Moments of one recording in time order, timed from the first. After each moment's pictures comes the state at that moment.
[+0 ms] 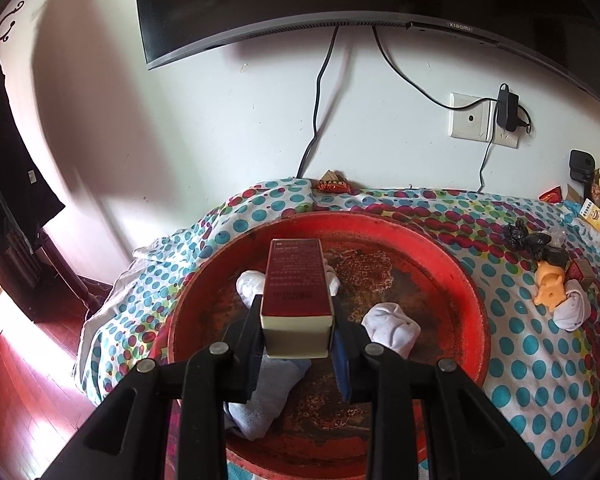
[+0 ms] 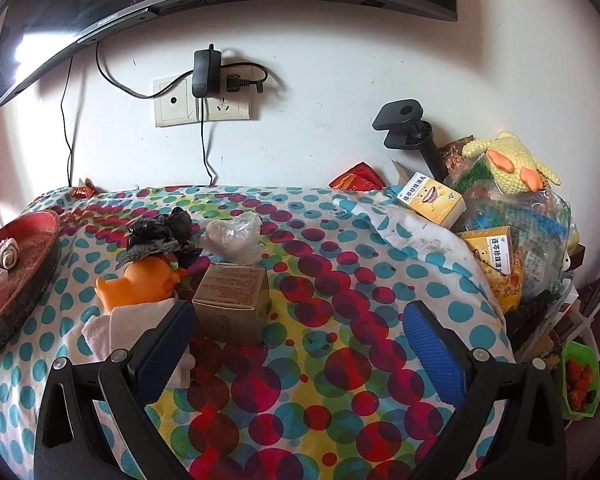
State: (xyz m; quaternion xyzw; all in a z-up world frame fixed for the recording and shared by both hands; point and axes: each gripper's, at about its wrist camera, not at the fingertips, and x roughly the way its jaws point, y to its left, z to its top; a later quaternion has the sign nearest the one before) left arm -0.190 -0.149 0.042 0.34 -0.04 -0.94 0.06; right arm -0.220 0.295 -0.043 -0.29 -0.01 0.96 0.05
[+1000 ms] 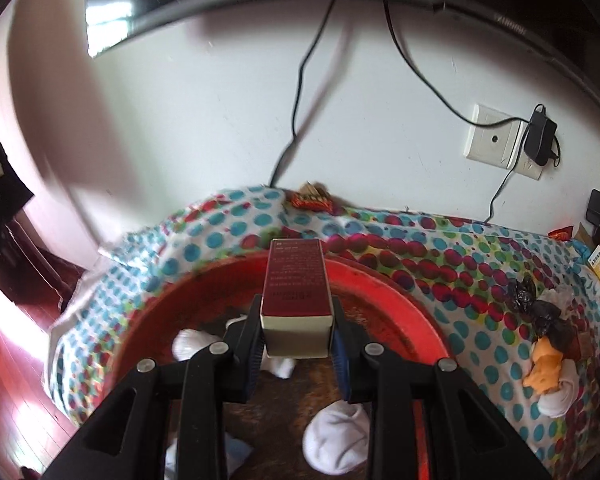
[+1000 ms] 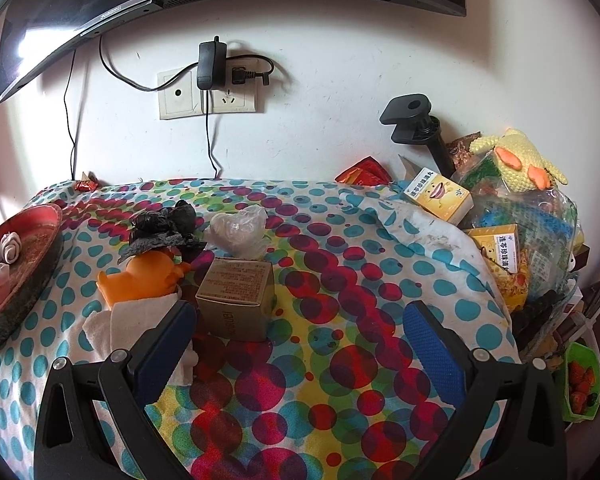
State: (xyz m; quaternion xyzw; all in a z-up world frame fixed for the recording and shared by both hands) left arm -0.314 -0.127 0.047 0.39 0.01 -0.92 0.05; right arm -0.224 0.293 -0.046 -0.30 -0.01 0.95 0.05
